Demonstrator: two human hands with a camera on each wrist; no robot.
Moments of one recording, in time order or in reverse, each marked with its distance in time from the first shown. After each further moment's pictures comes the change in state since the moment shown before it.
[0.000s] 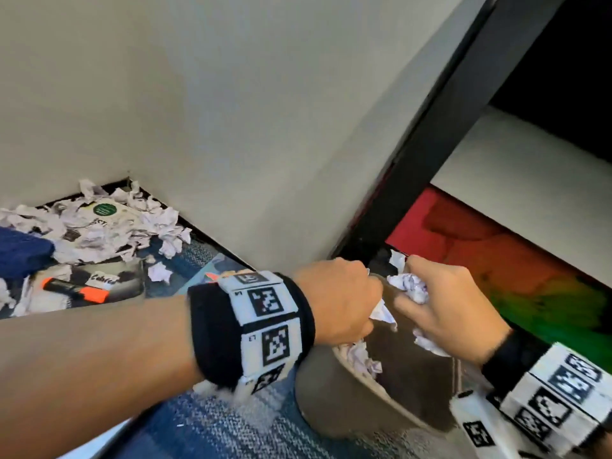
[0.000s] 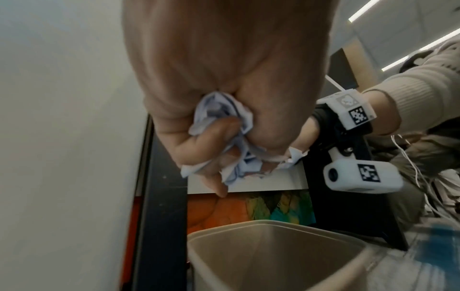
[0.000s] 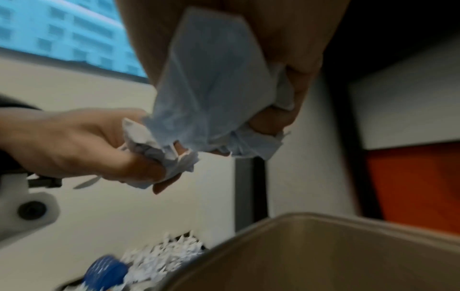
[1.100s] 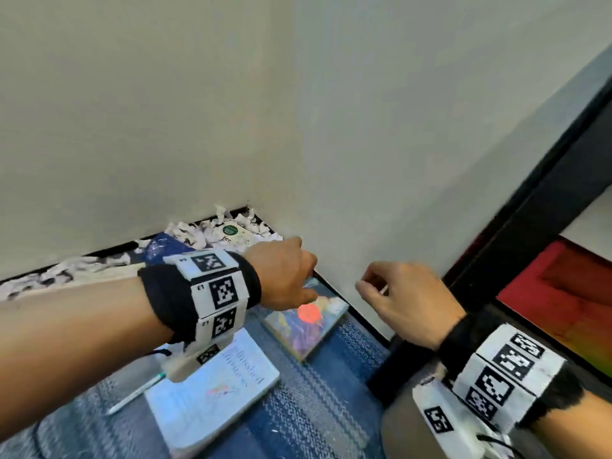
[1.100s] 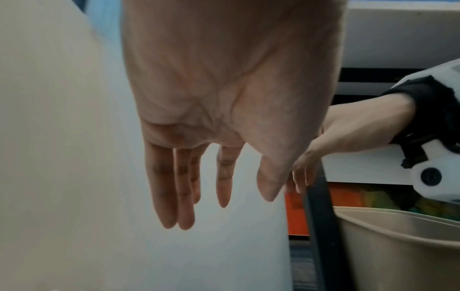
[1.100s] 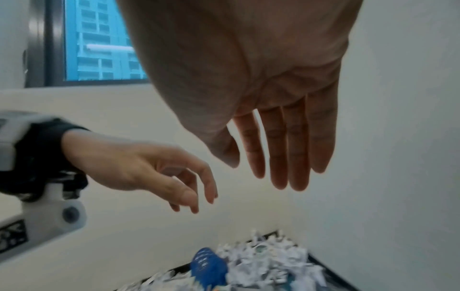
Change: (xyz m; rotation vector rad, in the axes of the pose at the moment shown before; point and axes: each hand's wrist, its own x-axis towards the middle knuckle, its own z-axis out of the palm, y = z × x) left_hand -0.128 -0.117 -0.024 0.083 -0.134 -0.592; right_hand 0.072 -0.136 0.043 0.054 -0.115 -0.253
